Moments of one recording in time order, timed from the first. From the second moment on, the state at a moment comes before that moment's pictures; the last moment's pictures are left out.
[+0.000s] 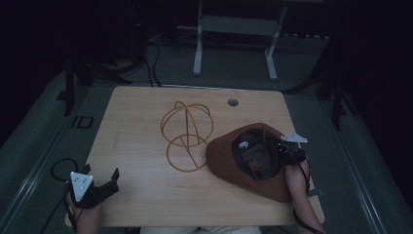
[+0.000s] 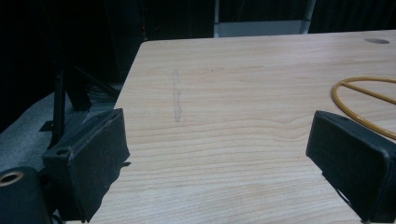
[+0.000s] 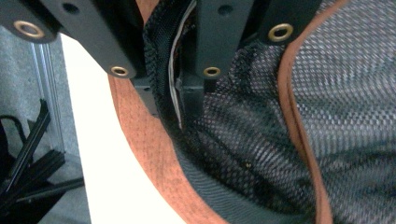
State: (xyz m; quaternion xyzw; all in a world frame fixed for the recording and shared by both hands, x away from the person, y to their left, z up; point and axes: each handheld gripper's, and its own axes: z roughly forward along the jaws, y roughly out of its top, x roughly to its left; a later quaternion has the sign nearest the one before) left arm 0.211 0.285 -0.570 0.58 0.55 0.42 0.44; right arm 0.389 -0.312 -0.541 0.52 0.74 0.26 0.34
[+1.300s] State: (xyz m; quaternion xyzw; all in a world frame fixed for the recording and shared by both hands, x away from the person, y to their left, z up) left arm 0.214 0.268 -0.545 0.60 0.52 0.39 0.46; right arm 0.333 -0.332 -0.425 0.46 0.68 0.44 0.37
